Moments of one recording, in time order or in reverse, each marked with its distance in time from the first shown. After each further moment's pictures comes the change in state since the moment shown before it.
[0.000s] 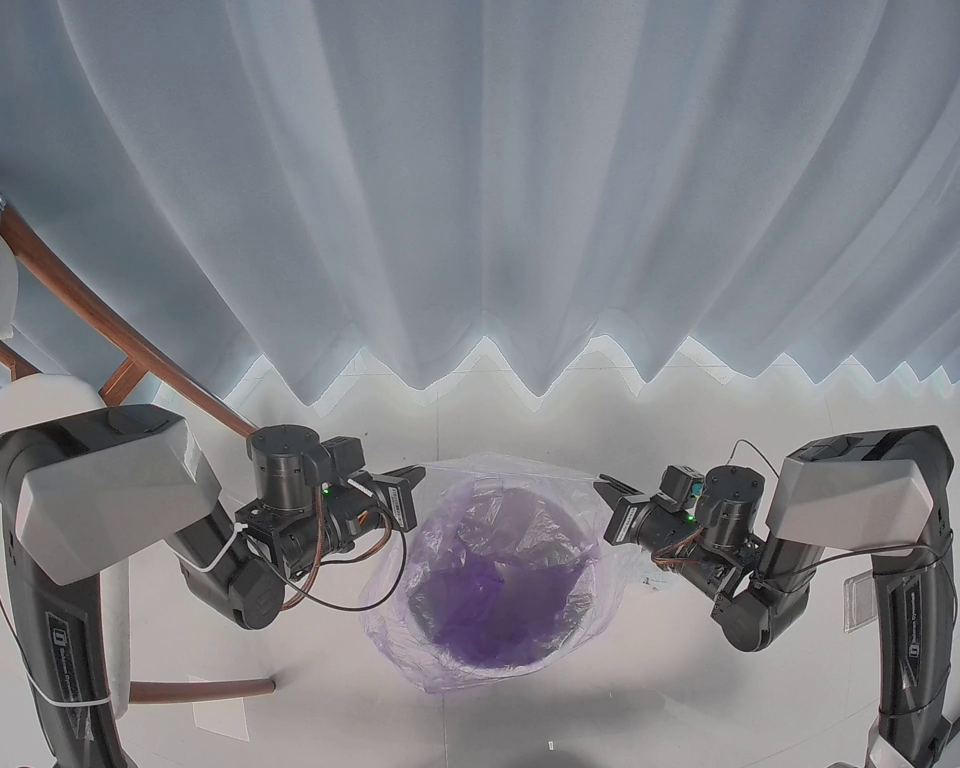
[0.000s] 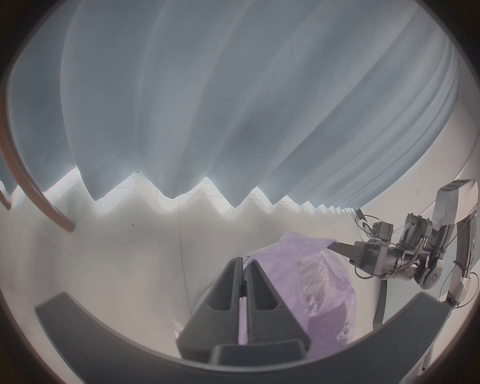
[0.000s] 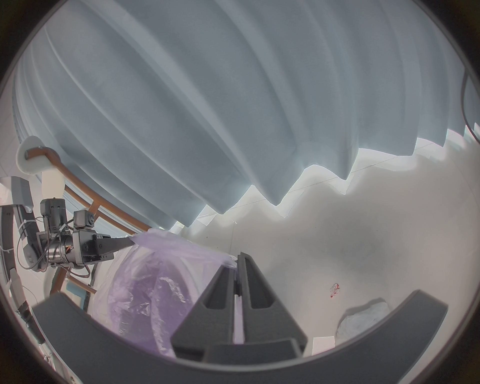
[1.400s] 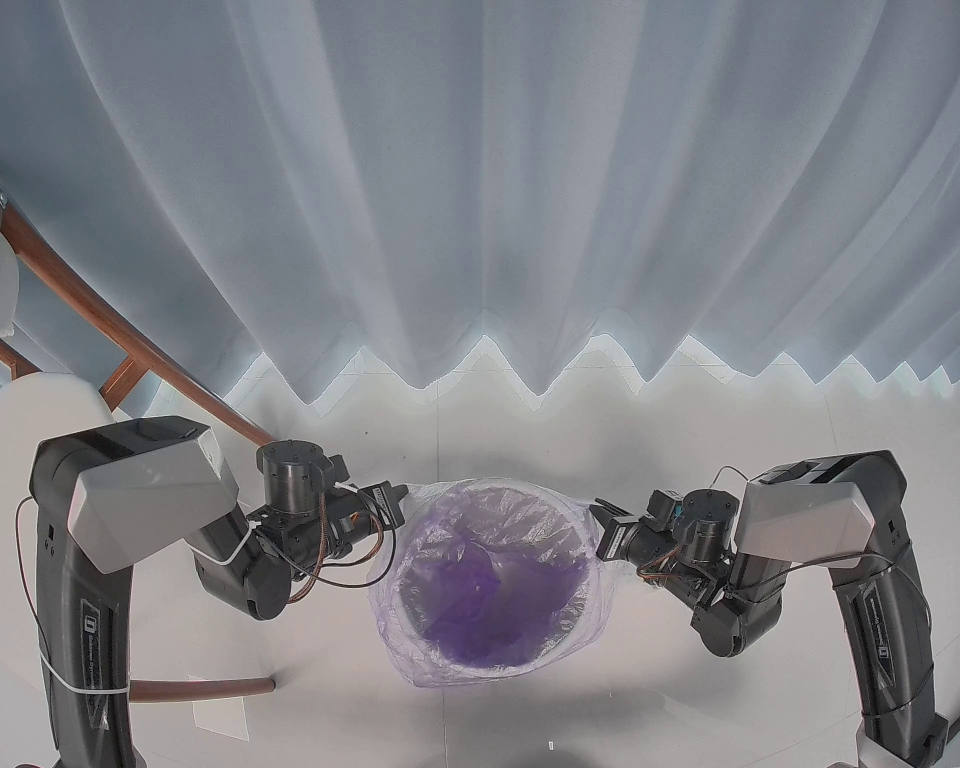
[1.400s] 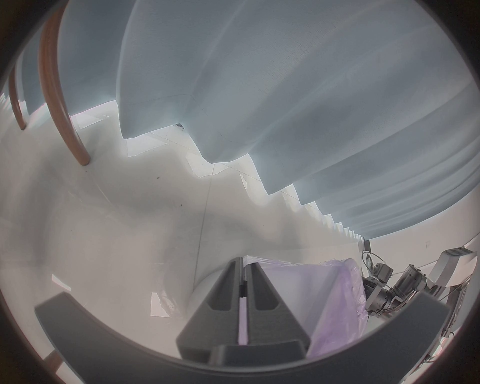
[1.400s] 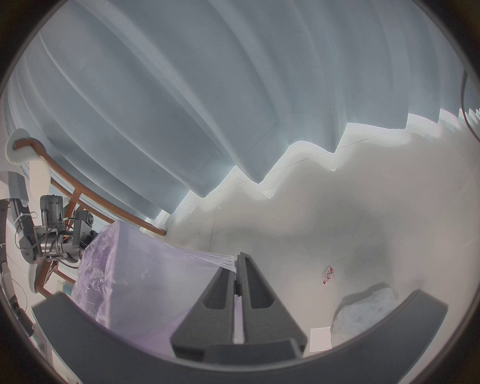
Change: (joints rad) left arm 0.069 0.133 -0.095 0.067 0.011 -0.267; right arm -0.033 0.178 -0.116 0.001 -0.004 0.014
